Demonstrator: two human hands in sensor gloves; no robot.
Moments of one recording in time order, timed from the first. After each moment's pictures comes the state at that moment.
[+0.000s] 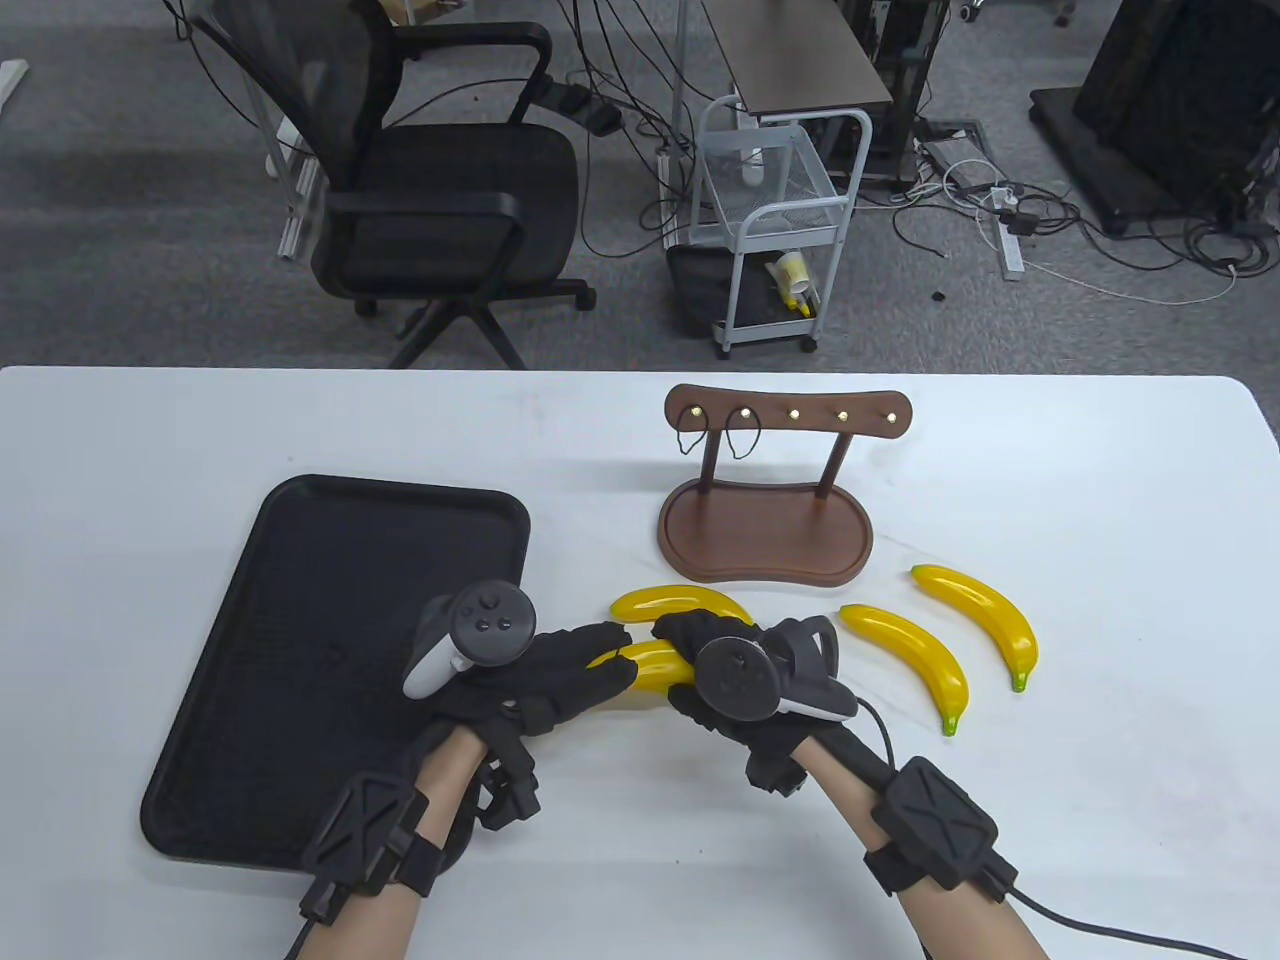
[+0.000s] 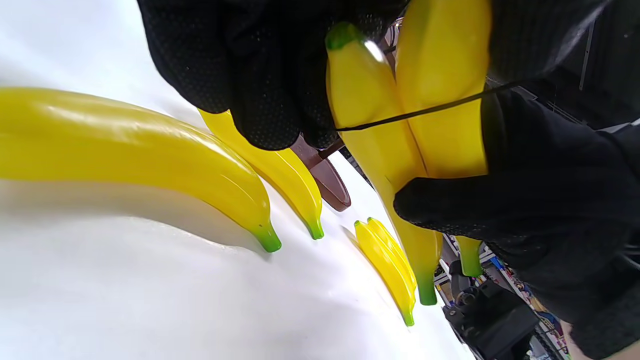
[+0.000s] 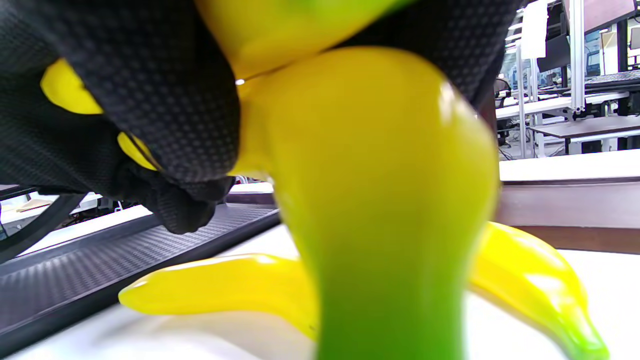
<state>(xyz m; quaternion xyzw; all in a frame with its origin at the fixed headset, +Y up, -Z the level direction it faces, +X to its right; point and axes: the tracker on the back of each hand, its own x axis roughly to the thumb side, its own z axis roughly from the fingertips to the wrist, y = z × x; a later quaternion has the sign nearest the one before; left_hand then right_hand) -0.139 -0.747 -0.308 -0.22 -0.26 0.41 0.85 0.084 -0.711 -0.297 0.32 -0.03 0.94 0.11</state>
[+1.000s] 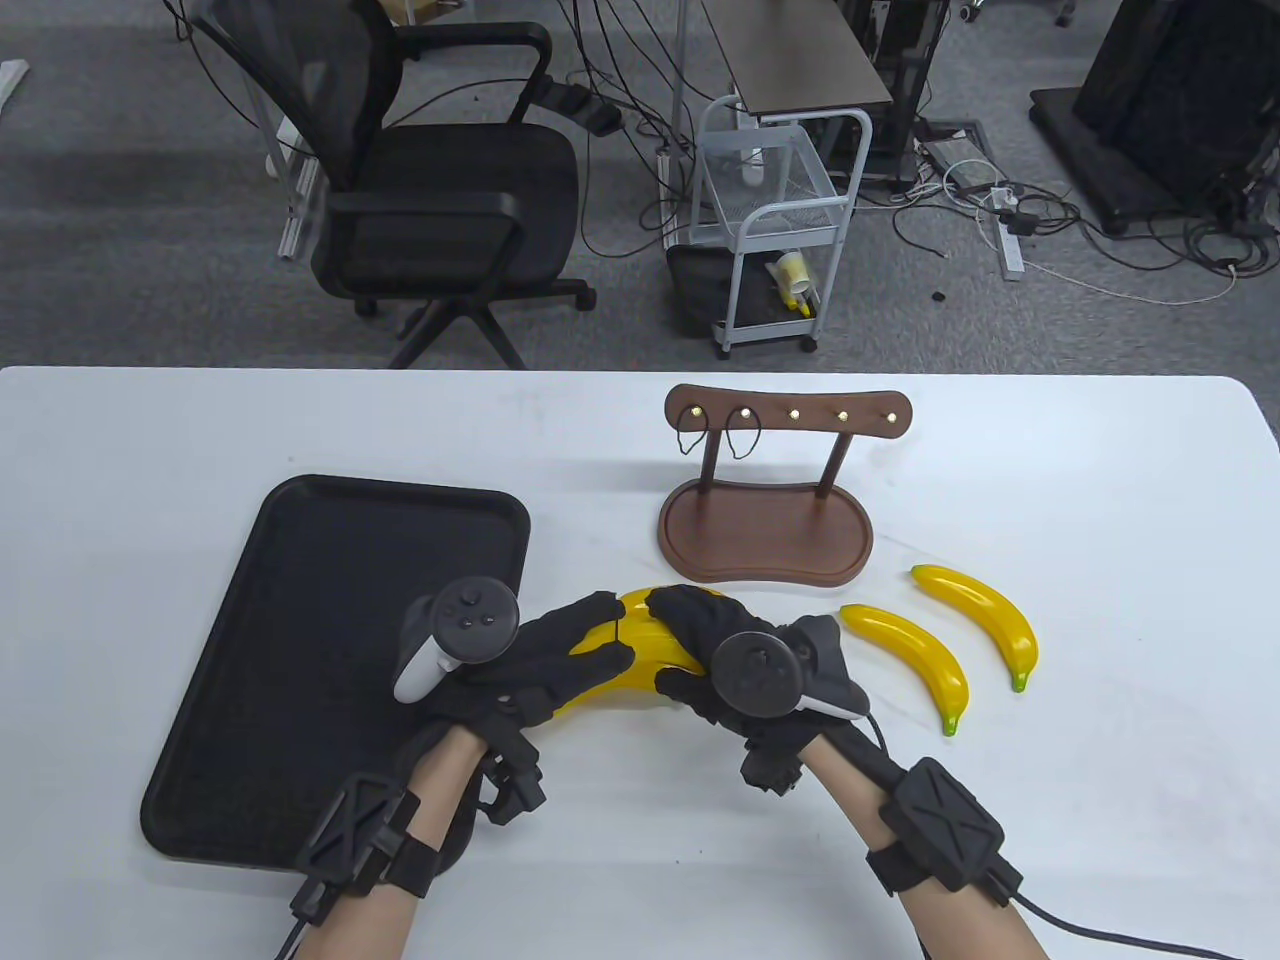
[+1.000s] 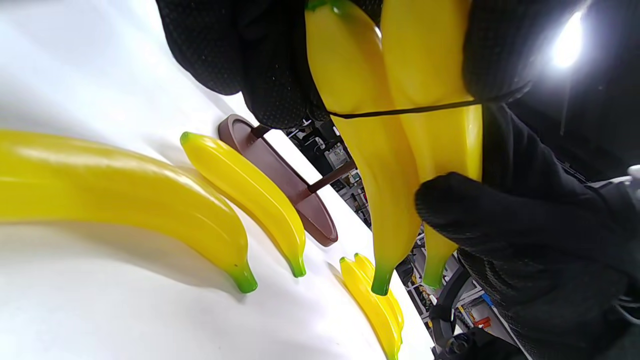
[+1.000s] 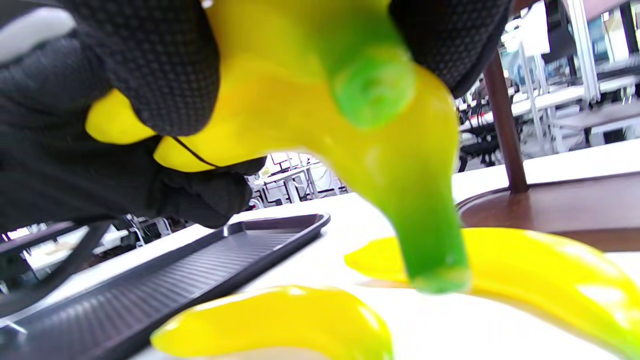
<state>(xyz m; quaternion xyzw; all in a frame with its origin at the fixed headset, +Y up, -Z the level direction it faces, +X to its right) -0.147 -0.737 -0.308 -0.17 -0.24 0.44 0.85 0.096 -0.701 -0.299 0.32 -0.03 0.93 0.20</state>
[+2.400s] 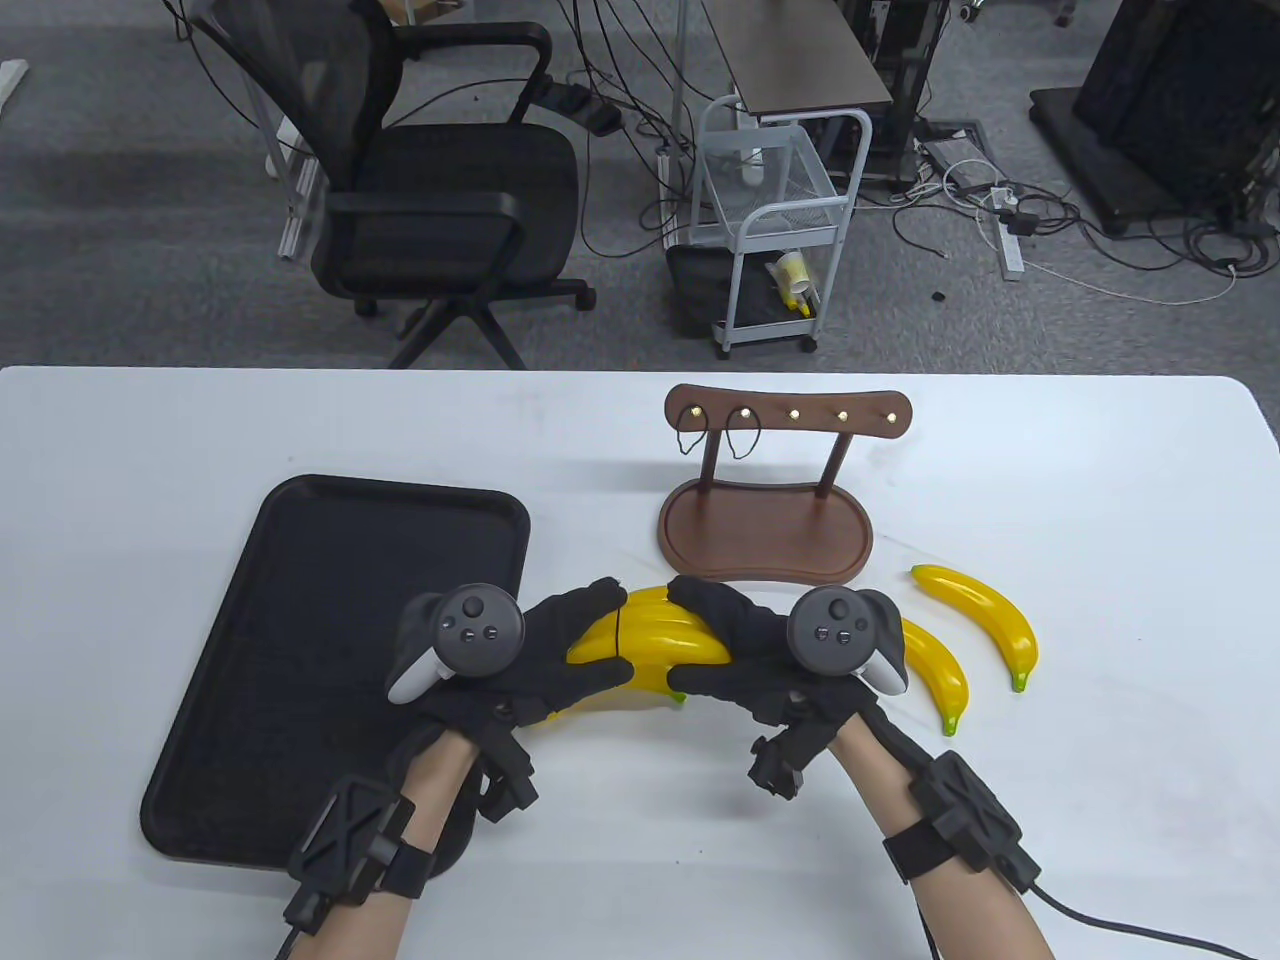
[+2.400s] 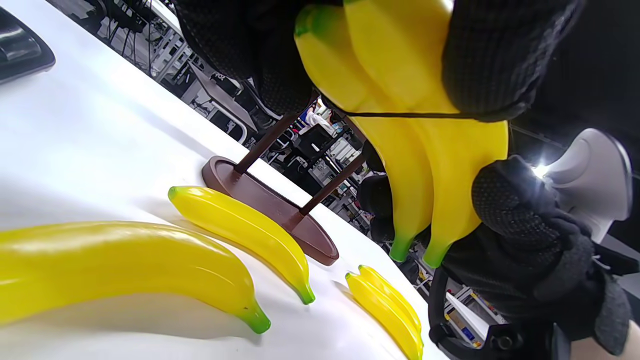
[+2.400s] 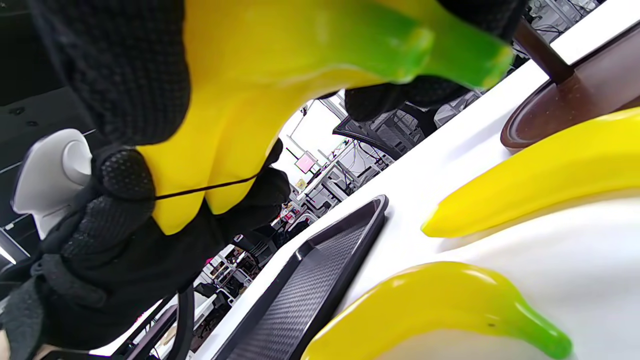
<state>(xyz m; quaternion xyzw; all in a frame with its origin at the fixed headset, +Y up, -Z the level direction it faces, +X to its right) -0.145 -0.718 -0.302 -0.11 -0.27 0.36 0.89 0.126 -0.713 -0.318 0.31 0.04 0.86 0.39</state>
